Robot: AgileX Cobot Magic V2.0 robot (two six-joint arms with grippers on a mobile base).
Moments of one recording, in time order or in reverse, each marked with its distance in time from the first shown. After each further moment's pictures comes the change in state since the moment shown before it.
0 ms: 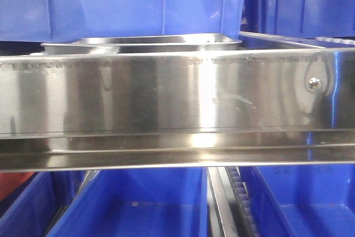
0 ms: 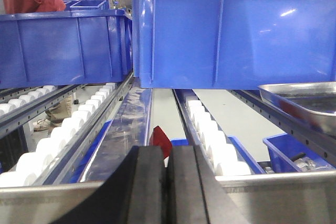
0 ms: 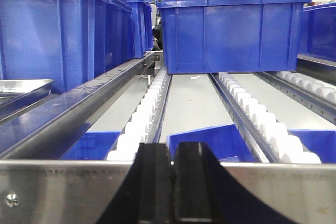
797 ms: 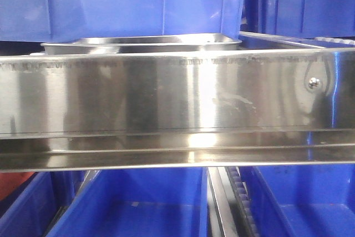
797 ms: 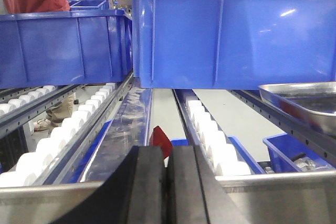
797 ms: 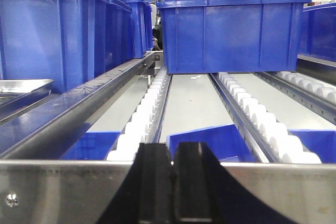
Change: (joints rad) left arm 0.000 0.000 0.000 0.000 0.000 0.000; right arm 0.000 0.000 0.000 0.000 0.000 0.000
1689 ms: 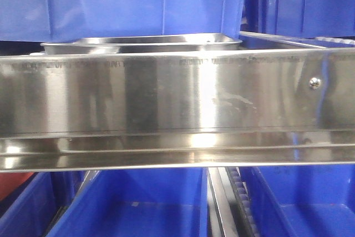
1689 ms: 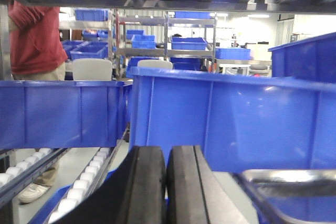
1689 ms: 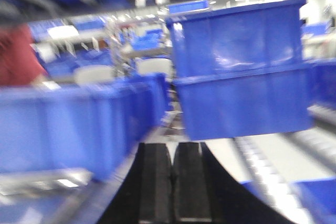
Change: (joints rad) left arm 0.000 -0.003 -0.270 -0.053 0.106 -0.017; right arm 0.000 -0.004 -0.254 0.155 0.078 -0.001
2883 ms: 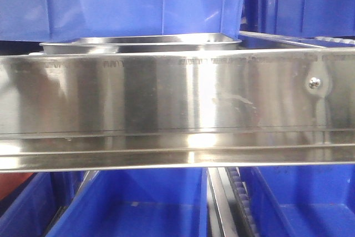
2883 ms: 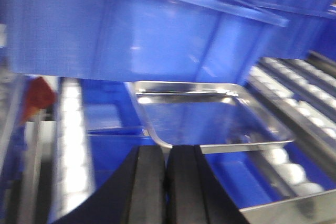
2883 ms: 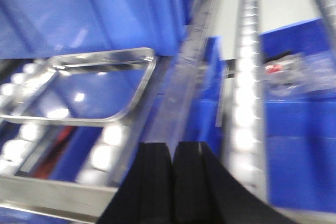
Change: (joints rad) left arm -0.043 0.404 -0.395 -0.478 0.516 0.223; right arm 0.017 0.515 -0.495 0.222 0.635 -0.094
